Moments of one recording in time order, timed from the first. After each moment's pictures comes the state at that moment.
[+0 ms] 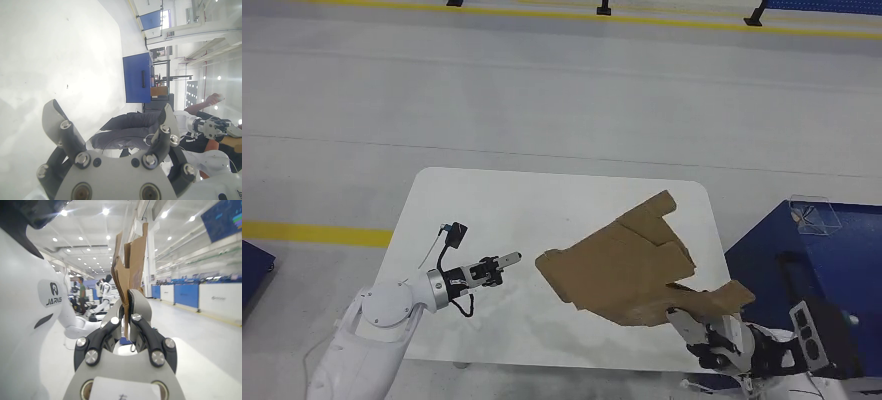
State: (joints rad) left arm 1.17 -1.16 -1.34 -1.50 -0.02 -0.10 -0.93; right arm -1.66 -1.05 1.55 -2.17 -0.29 -1.01 0.13
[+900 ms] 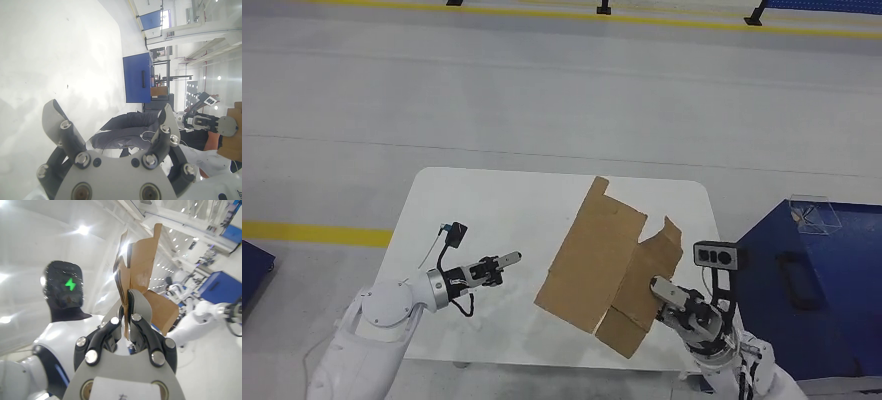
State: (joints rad) left arm 1.17 -1.16 -1.34 -1.50 -0.02 -0.10 -0.93; right arm -1.52 -0.99 1.32 -2.03 1.05 -0.59 0.86
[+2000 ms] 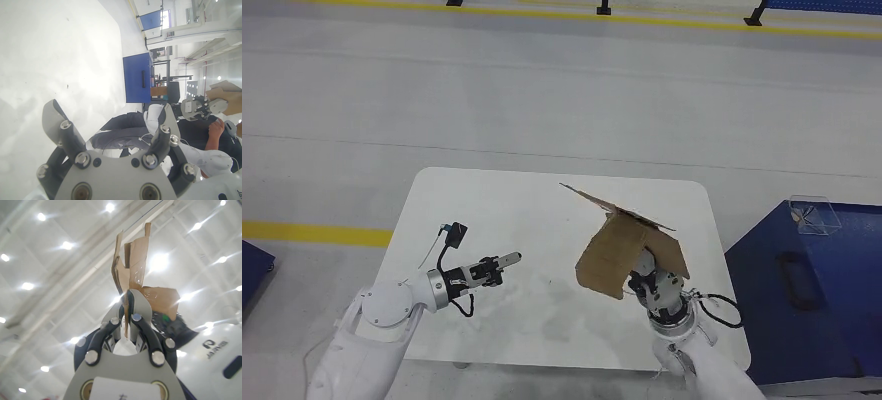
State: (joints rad) left arm 1.17 -1.16 -1.34 -1.50 -0.02 -0.10 -0.93; right arm -1.34 -1.10 1.12 -1.69 1.74 0.07 1.09
